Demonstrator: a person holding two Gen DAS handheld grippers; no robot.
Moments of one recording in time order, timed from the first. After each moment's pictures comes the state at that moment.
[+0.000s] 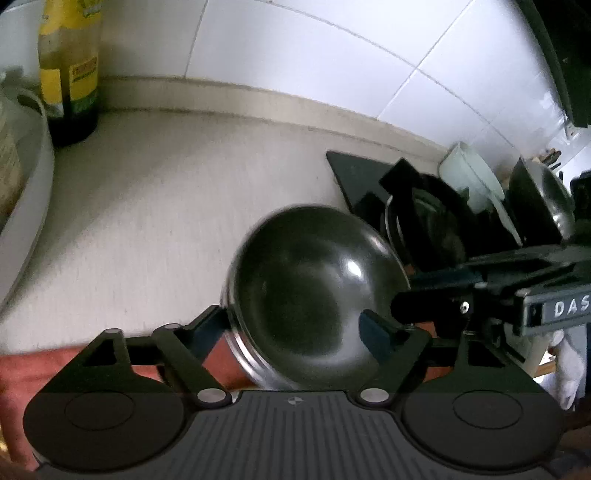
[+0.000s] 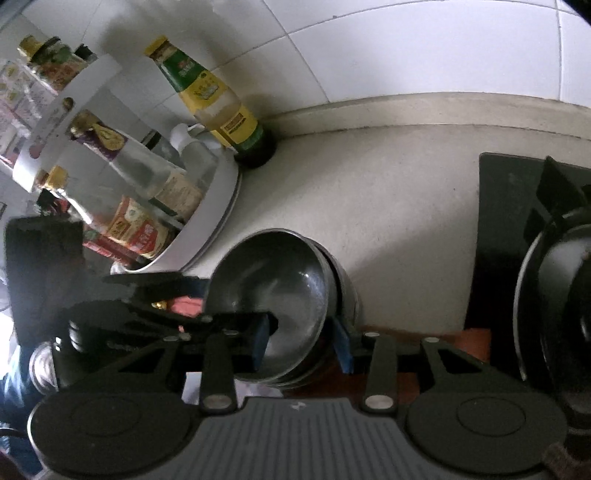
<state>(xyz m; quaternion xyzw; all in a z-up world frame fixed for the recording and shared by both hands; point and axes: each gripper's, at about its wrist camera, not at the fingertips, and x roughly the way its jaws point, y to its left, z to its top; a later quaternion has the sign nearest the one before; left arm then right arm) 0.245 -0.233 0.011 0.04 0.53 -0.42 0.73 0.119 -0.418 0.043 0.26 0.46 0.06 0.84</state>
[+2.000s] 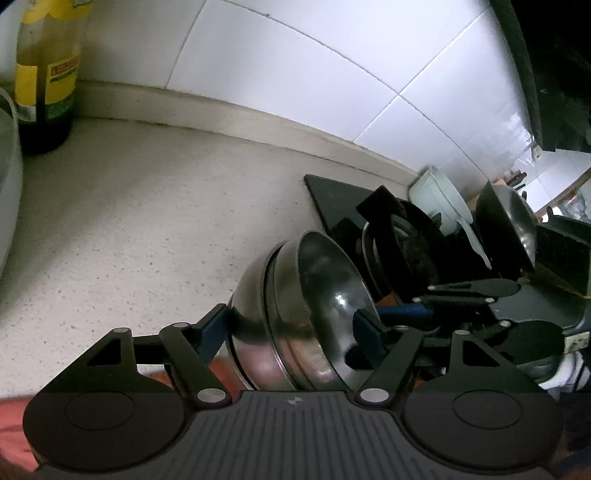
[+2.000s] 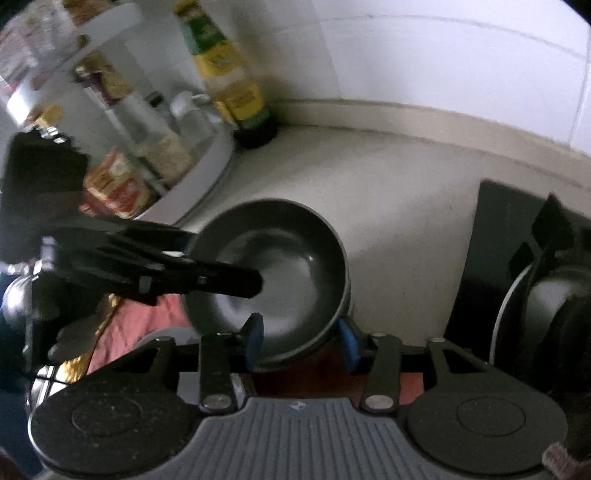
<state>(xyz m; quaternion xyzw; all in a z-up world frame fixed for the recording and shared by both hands) 0.279 -0.234 -0.006 -0.02 0.51 -0.48 0.71 0.130 -0.404 0.030 0.17 0.48 0.05 0.86</state>
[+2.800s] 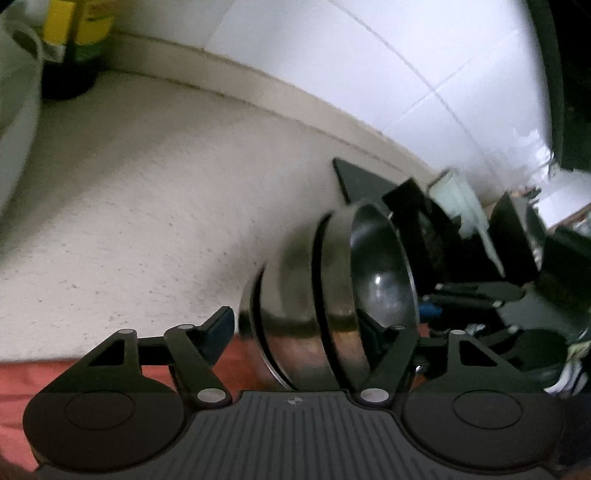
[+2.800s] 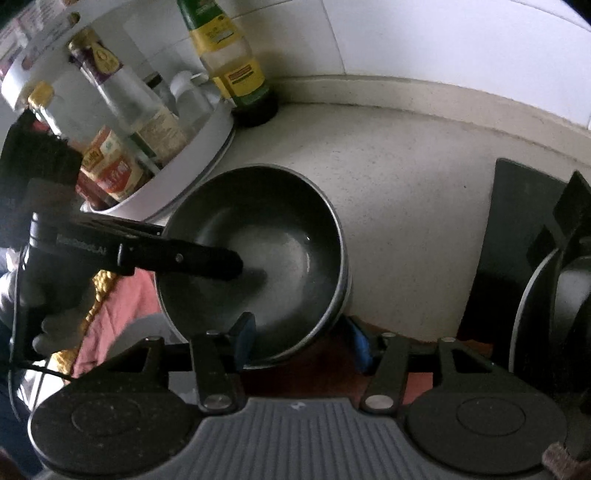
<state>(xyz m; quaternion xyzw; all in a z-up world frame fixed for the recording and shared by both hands) 0.288 -0.224 -0.032 -0.05 0.56 -0.45 0.69 0.135 -0.408 0.004 0.15 0.49 0.08 0.85</state>
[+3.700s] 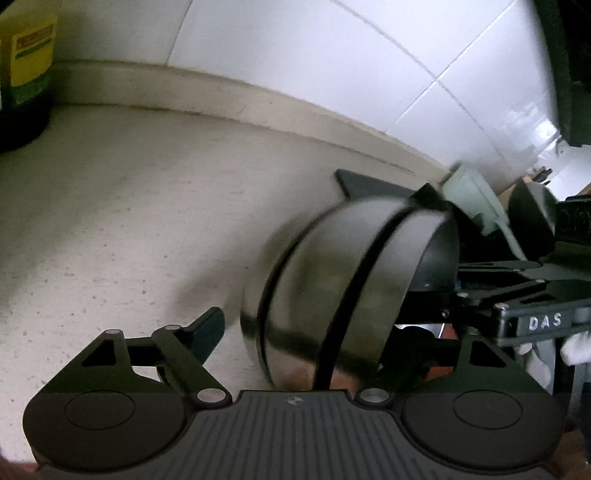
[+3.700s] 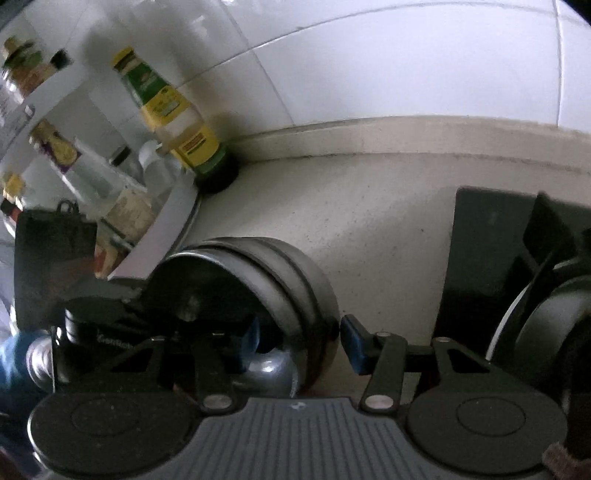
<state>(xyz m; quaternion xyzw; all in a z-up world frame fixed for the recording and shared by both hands) 0.304 -0.270 -0.047 0.00 0.52 -0.47 0.72 0.157 -0.462 -0.001 0.23 0.43 0.04 0.87</state>
